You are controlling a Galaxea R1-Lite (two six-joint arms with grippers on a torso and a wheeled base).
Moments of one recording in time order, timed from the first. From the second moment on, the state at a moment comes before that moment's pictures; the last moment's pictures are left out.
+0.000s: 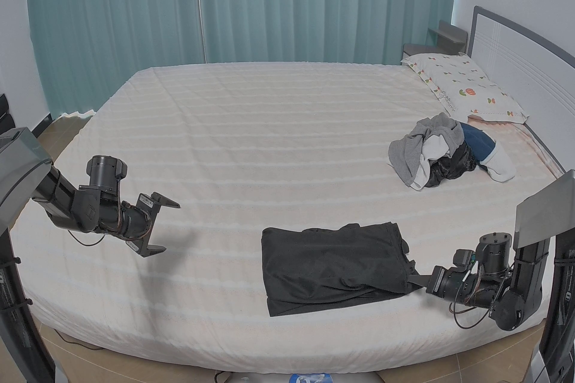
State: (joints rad) left arm 0.02 2.10 -0.99 -0.29 -0.39 -1.17; right arm 0.17 2.28 -0.18 -1.55 0.38 0.60
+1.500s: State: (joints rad) left arm 0.01 2.11 -0.99 -0.29 -0.37 -1.17; right arm 0.11 2.23 -0.47 -1.35 0.36 0.56
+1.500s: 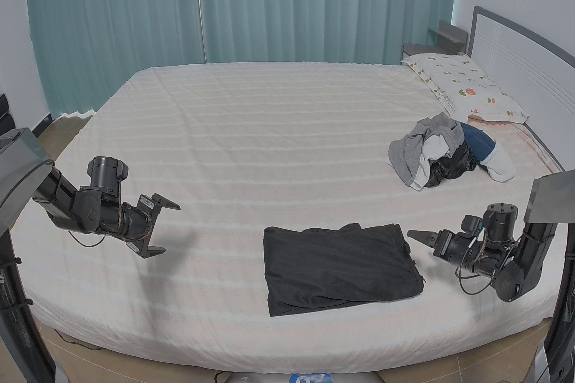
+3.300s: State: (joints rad) left arm 0.00 2.12 -0.98 -0.32 -0.32 -1.17; right arm 0.14 2.48 -0.91 -1.21 0.29 0.84
